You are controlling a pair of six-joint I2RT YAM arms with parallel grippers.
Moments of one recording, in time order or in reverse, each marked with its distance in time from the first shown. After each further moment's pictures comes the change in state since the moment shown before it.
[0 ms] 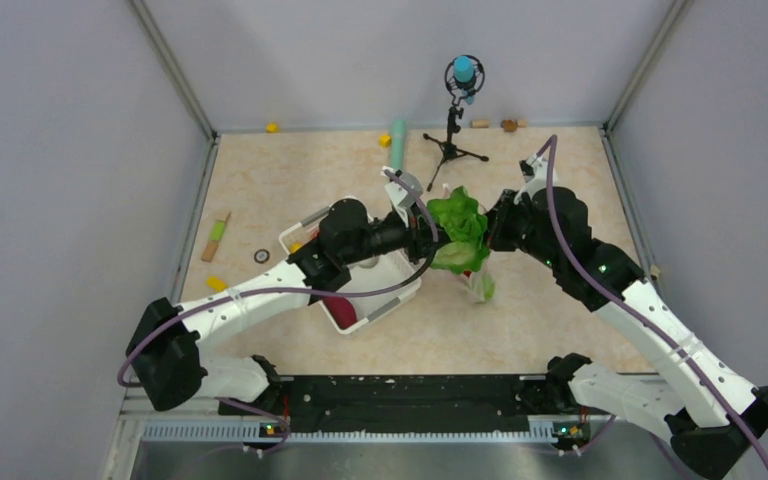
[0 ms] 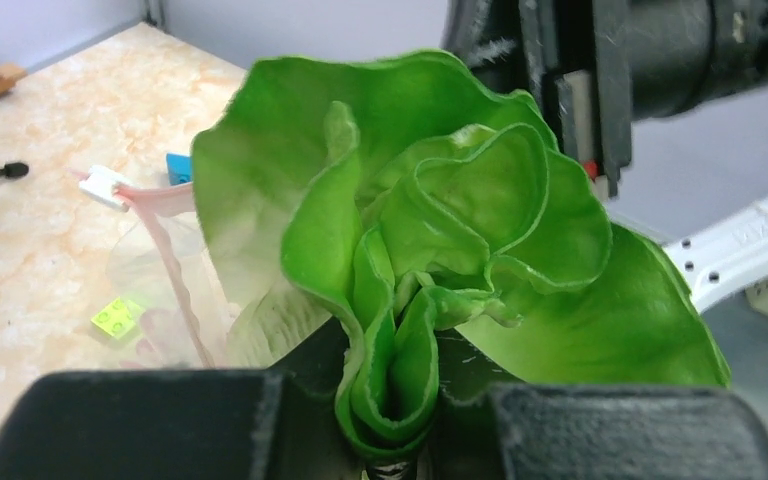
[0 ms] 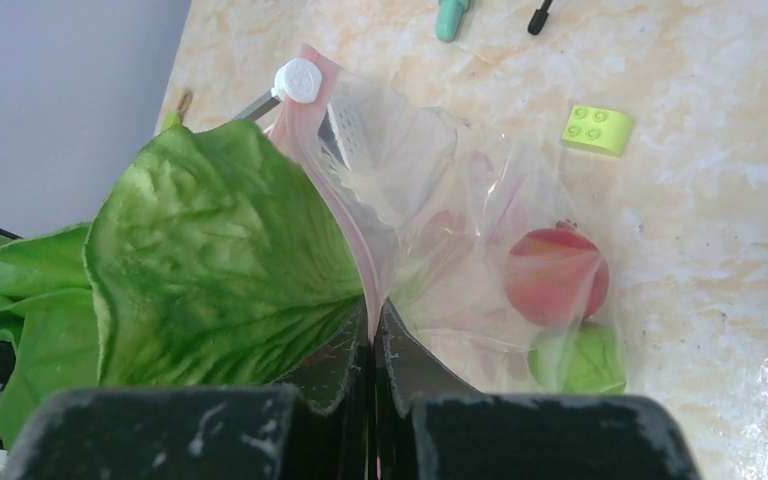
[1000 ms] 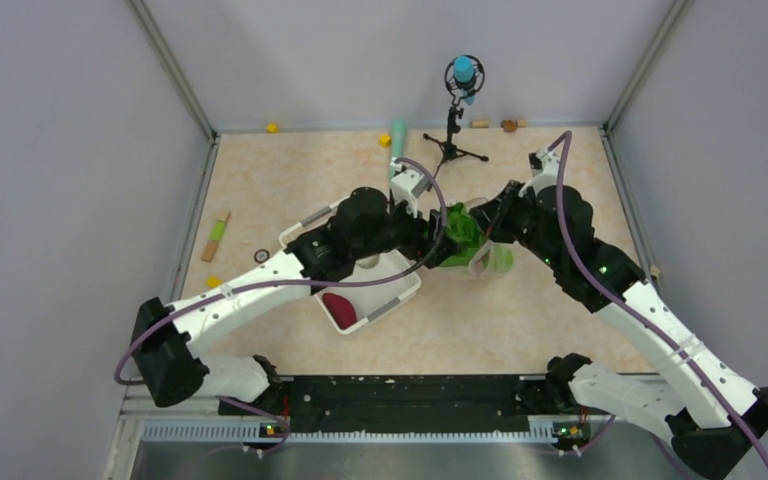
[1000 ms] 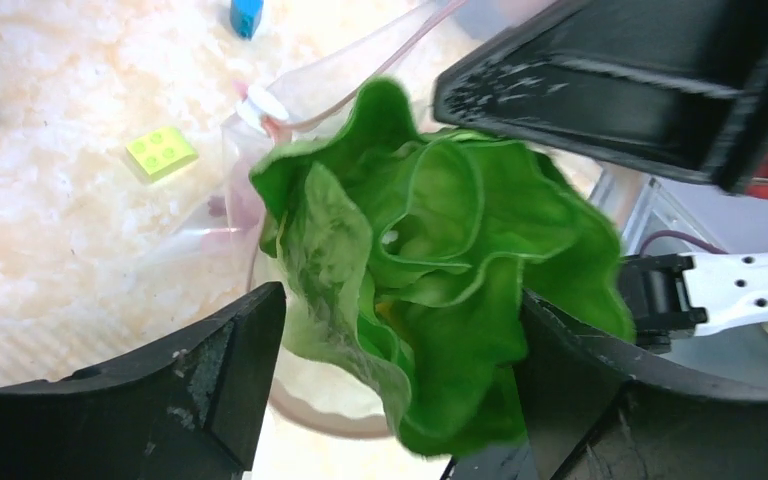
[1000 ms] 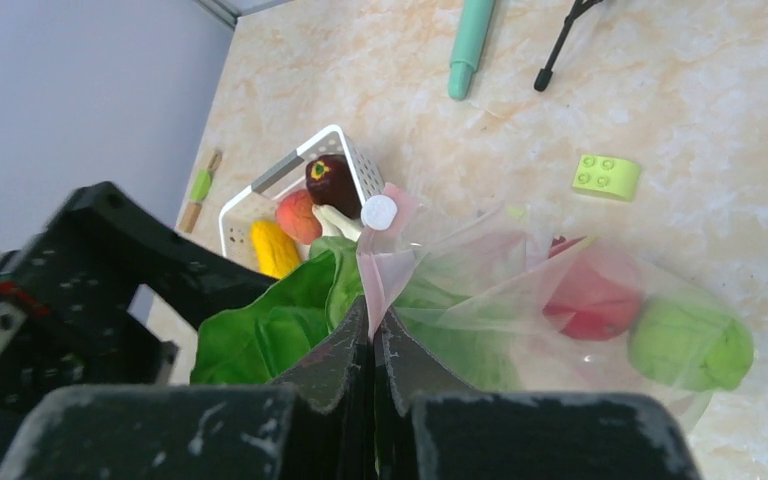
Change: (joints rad) left arm -0.032 0.056 0.219 -0.512 -0.240 -0.115; right arm 0.006 -0.005 0.001 0.086 0.068 0.039
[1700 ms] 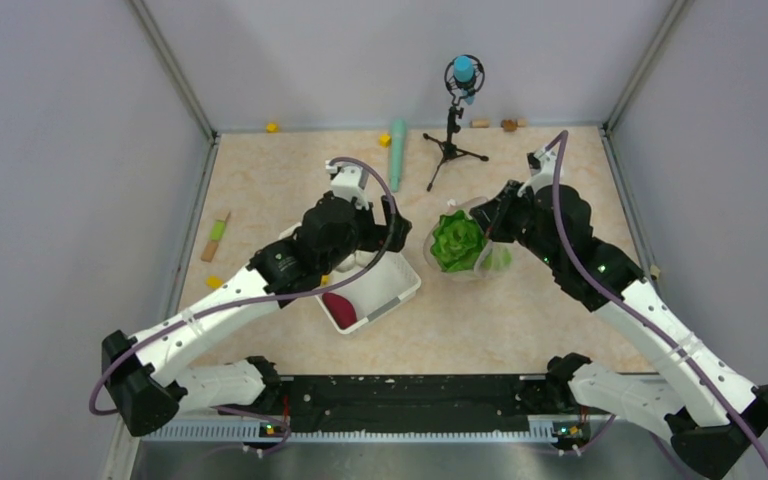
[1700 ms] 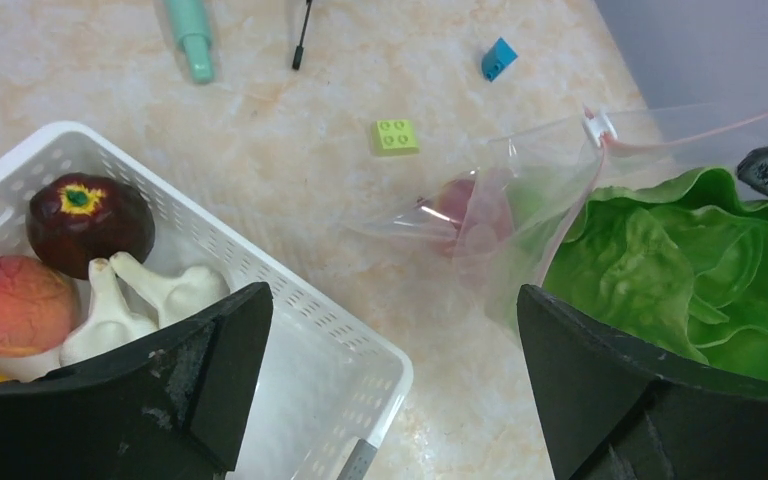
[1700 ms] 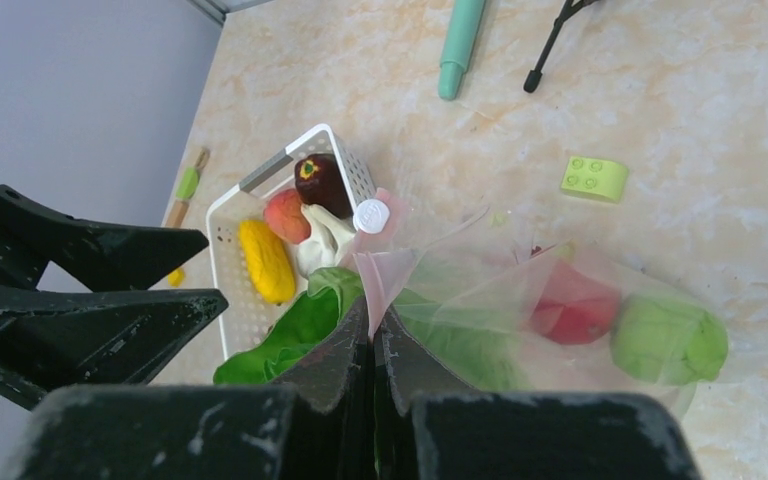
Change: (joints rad) left arm 0.051 -0.220 -0.087 -0.169 -0.425 -0.110; right arm 0.000 0.005 0.000 -0.003 0.013 -0.022
